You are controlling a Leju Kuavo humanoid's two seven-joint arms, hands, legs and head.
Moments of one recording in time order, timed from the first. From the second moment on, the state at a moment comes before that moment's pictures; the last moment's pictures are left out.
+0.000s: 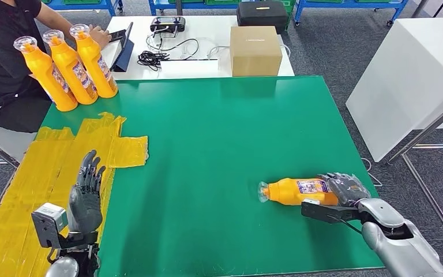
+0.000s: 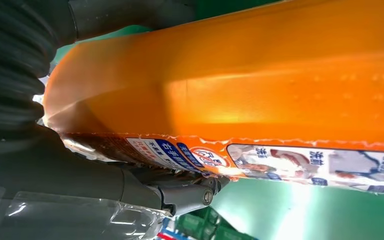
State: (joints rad) left arm 0.11 -0.12 -0.01 -1.63 -0.05 0.00 -0.42; right arm -0.20 -0.53 0.35 -1.14 0.85 0.15 -0.10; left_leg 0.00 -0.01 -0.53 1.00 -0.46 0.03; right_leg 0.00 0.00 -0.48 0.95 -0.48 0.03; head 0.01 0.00
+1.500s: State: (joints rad) left arm 0.09 -0.14 -0.33 -1.69 0.08 -0.13 -0.44; right arm -0.10 0.05 0.39 -1.65 0.33 -0.29 -0.25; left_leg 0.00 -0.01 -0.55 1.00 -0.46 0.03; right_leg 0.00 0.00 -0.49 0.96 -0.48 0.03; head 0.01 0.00
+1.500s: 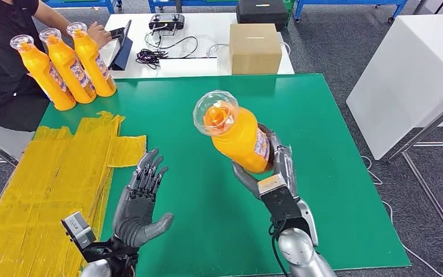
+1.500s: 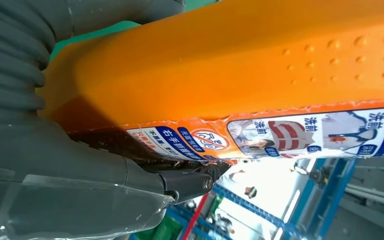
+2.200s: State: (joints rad) left arm 0.02 -0.14 -0.37 -1.67 0.18 -0.13 -0.45; right arm -0.22 0.18 0.57 -1.33 0.55 -0.42 -0.17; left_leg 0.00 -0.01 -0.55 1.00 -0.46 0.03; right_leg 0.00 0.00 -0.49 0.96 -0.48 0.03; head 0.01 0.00
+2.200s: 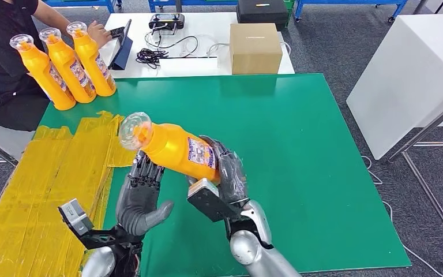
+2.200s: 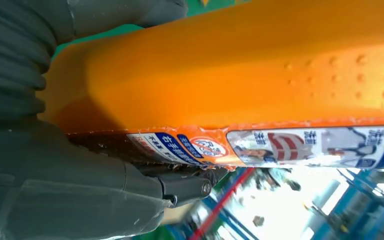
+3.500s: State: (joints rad) left arm 0.08 -0.14 -0.26 -1.74 0.19 -0.10 -0.44; right arm -0.29 0.25 0.84 -1.13 0.91 -0.58 -0.01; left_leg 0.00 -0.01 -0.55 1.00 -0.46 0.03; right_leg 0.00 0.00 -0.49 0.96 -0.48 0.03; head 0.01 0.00
